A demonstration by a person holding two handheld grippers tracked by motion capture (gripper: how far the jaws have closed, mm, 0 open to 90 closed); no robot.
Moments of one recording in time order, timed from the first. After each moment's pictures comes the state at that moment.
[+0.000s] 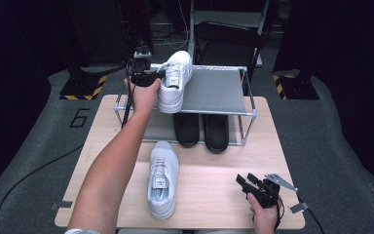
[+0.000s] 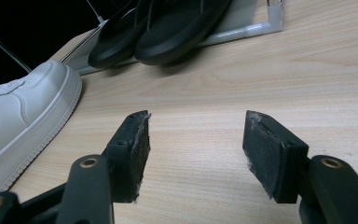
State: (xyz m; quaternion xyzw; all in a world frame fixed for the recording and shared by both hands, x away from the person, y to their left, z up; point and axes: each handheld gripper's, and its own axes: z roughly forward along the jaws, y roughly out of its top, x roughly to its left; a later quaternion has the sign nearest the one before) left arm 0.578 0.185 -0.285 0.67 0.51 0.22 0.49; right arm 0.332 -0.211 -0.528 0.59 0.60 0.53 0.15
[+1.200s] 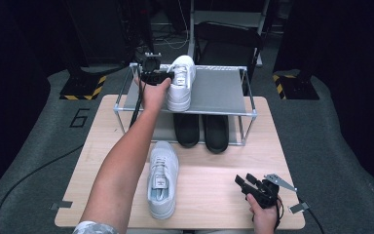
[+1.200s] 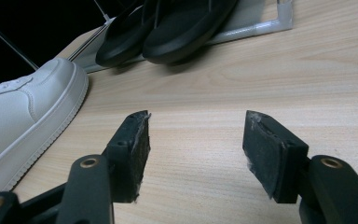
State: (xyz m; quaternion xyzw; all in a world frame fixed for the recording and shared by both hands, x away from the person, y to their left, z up) left arm 0.605 0.166 -0.302 0.68 0.52 0.22 0.46; right arm 0.331 -0.210 -0.528 0.58 0.60 0.53 0.15
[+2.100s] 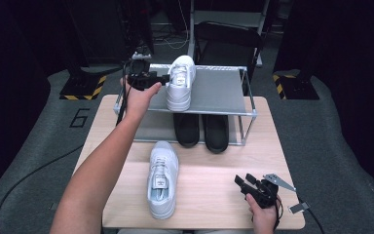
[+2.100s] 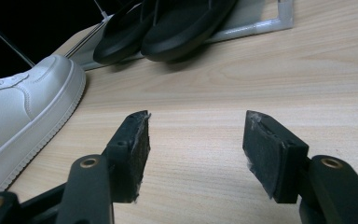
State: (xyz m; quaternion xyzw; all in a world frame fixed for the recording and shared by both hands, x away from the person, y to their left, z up) left arm 0.550 0.191 -0.271 0.71 0.46 0.22 0.48; right arm 0.332 -0.207 -0.529 0.58 0.61 0.53 0.15
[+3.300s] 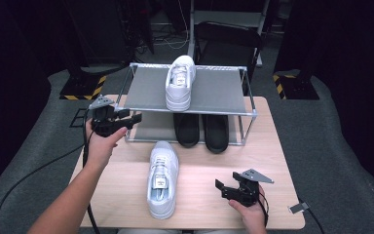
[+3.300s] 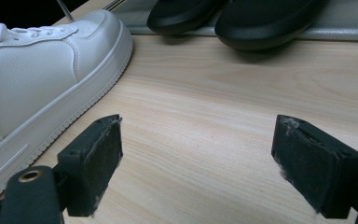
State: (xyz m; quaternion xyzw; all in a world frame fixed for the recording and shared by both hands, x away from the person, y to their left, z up) left arm 0.443 0.279 -0.337 0.71 0.45 0.19 0.50; right arm 0.337 -0.155 -0.511 0.49 0.70 0.50 0.15
